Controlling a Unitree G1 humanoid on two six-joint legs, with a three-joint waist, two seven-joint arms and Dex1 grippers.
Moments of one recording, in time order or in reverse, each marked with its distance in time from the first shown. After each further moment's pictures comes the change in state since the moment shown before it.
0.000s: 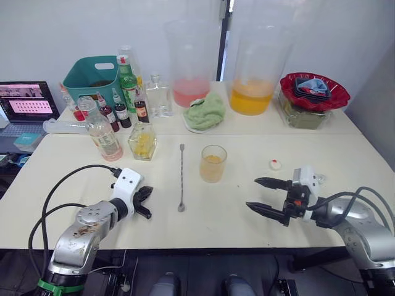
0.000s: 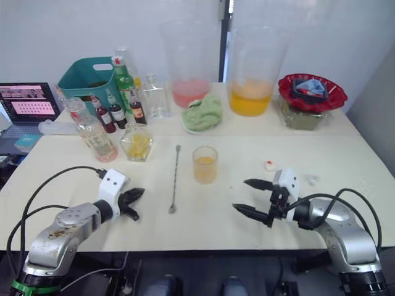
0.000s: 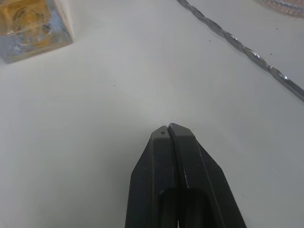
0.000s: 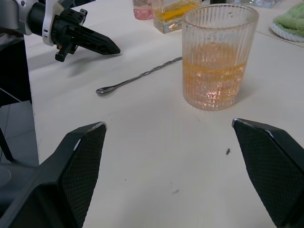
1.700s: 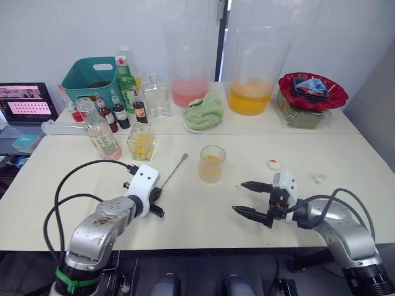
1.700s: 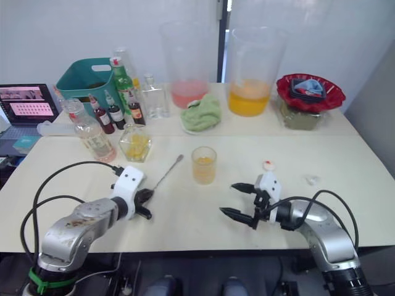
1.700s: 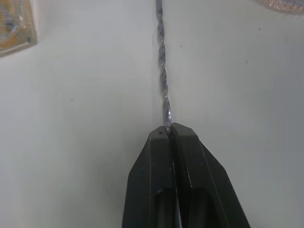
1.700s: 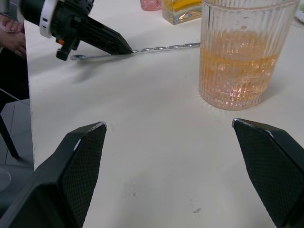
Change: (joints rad) left arm -0.058 -0.010 -0.079 -0.192 0.013 0.327 0.088; right arm -0.032 0.062 0.112 0.018 -0.061 -0.007 -0.048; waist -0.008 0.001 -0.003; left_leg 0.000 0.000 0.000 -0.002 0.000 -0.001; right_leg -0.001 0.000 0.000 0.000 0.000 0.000
